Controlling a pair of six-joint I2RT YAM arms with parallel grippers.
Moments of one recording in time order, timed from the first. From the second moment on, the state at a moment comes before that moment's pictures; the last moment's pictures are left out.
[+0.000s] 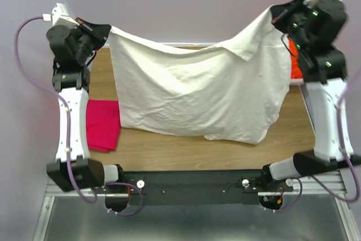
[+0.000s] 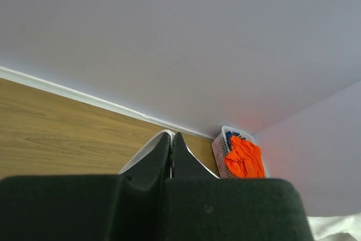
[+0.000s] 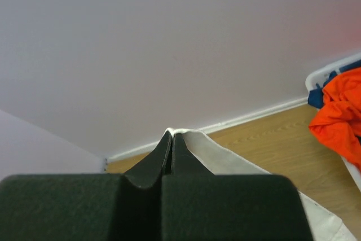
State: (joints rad) left arm 0.17 1.23 1.49 -0.19 0.35 -0.77; right arm 0.20 1.37 2.05 -0.61 0.17 0.54
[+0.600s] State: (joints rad) left arm 0.13 2.20 2.45 -0.14 0.53 -0.87; right arm 0.07 2.12 2.49 -0.34 -0.02 0.58
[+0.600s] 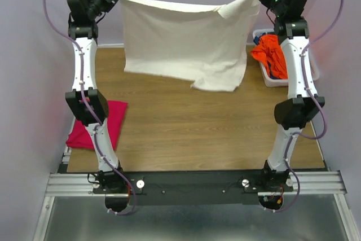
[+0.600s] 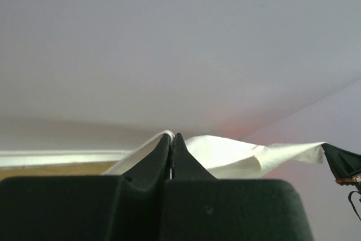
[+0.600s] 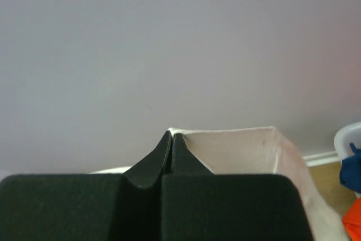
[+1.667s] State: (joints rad) left arm 0.23 1.29 0.68 0.17 0.35 -0.83; right arm 0.07 0.86 0.65 -0.17 -0.06 0.76
